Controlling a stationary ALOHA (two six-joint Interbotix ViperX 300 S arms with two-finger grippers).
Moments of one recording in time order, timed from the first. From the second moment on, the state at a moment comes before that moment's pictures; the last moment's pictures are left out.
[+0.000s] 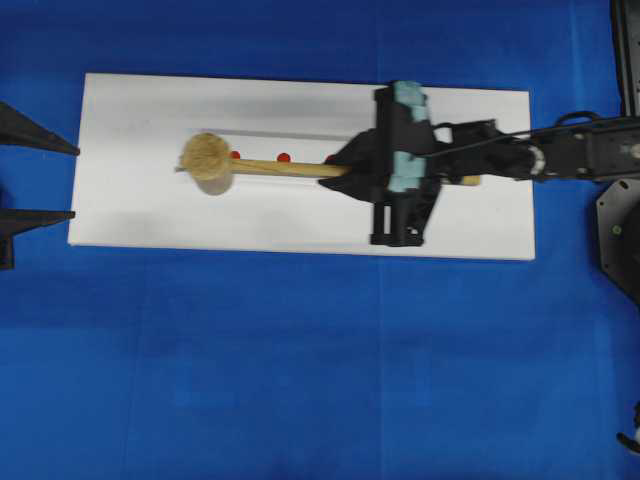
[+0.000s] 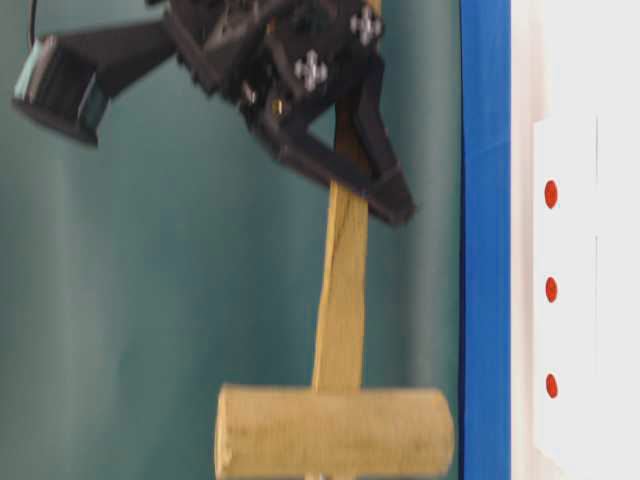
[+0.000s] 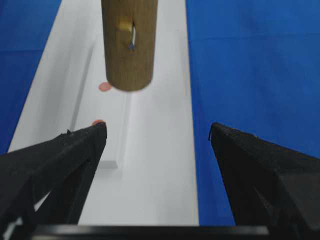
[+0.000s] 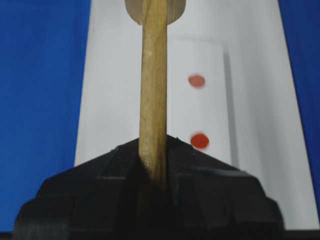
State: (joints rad) left arm 0.03 -1.16 1.28 -0.01 0.18 0.10; right arm -0.07 -0.10 0.66 1.16 -0.05 -1.10
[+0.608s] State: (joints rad) left arm 0.05 -0.99 1.29 -0.01 -0.10 0.06; right arm -0.07 -0.09 0.64 1.15 -0.04 -1.10
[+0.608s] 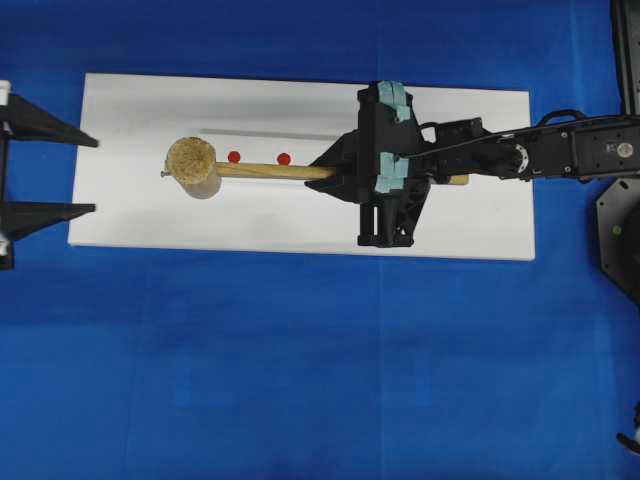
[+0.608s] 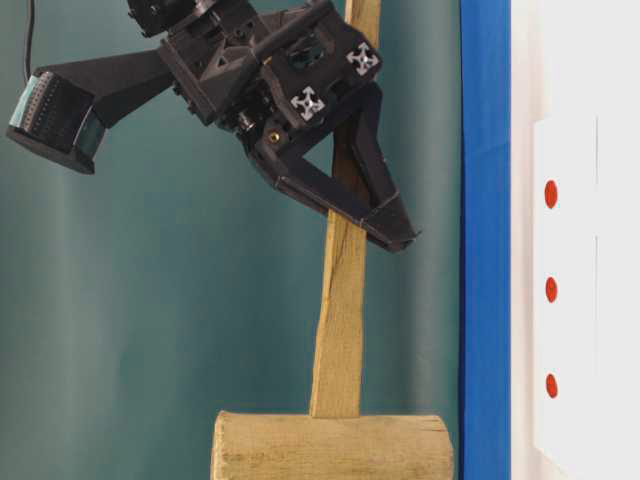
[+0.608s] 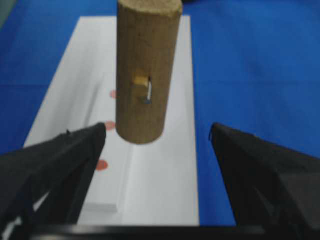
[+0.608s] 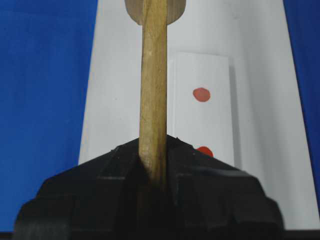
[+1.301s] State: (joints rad) left arm 0.05 -0.37 1.00 -0.01 -0.27 0.07; right arm -0.07 -0.09 0.64 1.15 -0.04 -1.10
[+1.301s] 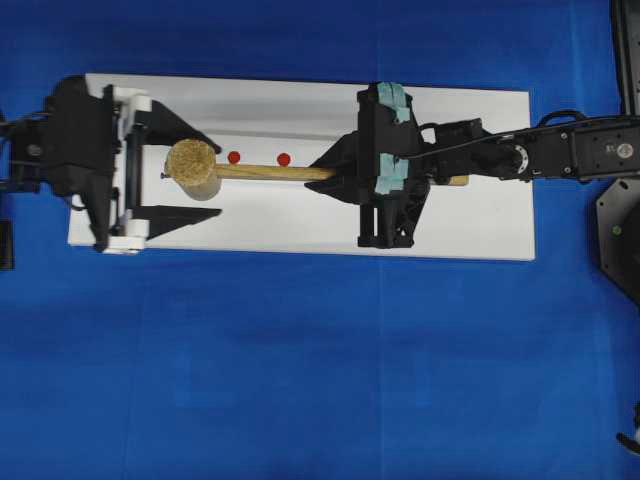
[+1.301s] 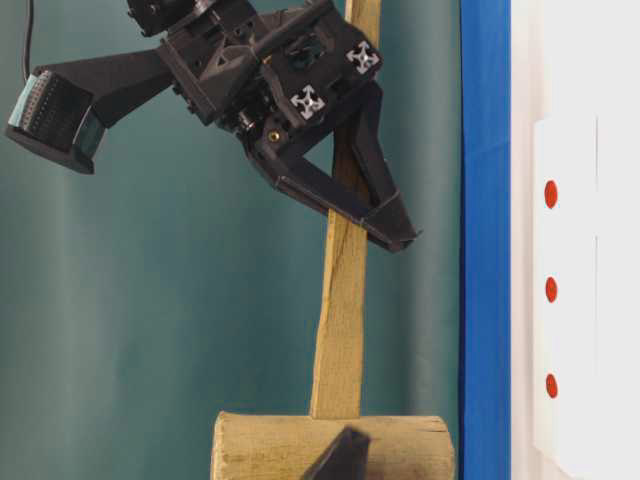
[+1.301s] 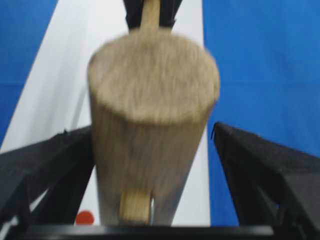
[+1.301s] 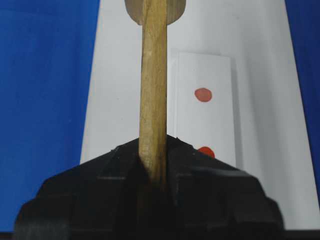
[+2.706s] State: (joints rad) left arm 0.04 -0.34 0.98 -0.01 -0.25 0.06; right arm -0.06 -0.10 0.66 1.15 -0.04 -1.09
